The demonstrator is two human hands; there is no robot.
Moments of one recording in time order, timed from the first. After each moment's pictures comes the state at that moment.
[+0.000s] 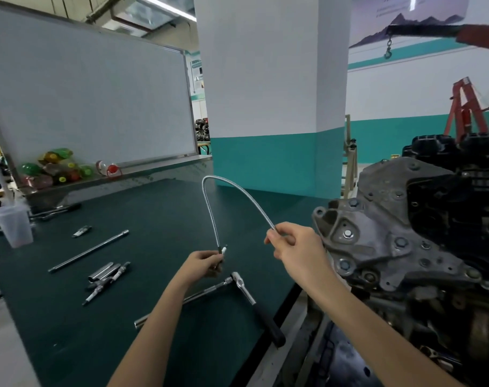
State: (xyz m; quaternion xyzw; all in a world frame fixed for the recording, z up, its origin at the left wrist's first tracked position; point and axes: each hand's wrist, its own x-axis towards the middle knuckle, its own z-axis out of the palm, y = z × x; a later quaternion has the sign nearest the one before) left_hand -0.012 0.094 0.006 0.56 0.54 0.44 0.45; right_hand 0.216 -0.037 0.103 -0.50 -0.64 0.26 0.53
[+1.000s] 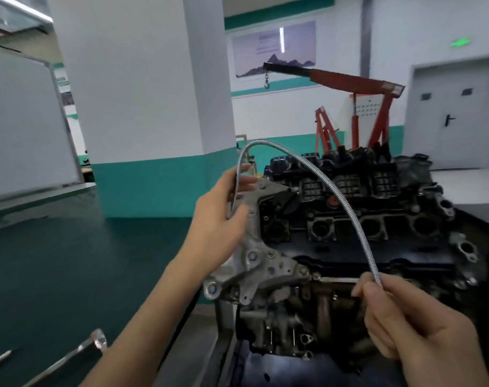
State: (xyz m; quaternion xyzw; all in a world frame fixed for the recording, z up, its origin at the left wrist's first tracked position) left_hand 0.273 -0.043 0.181 0.81 0.19 0.53 0.19; right_hand 0.416 -0.227 0.102 -0.46 -0.44 0.18 0.75
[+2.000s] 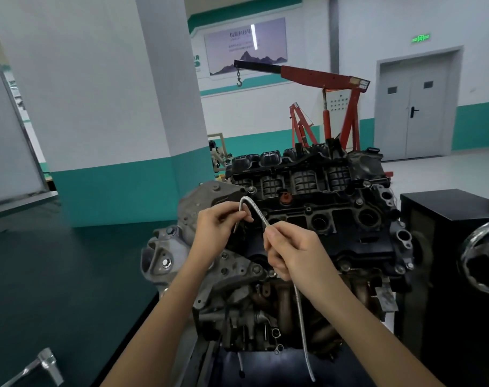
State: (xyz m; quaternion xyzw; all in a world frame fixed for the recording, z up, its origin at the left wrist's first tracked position) left_hand 0.380 0.012 0.133 0.80 0.17 0.53 0.23; right_hand 0.479 -0.148 0.121 -0.46 -0.55 0.23 0.65
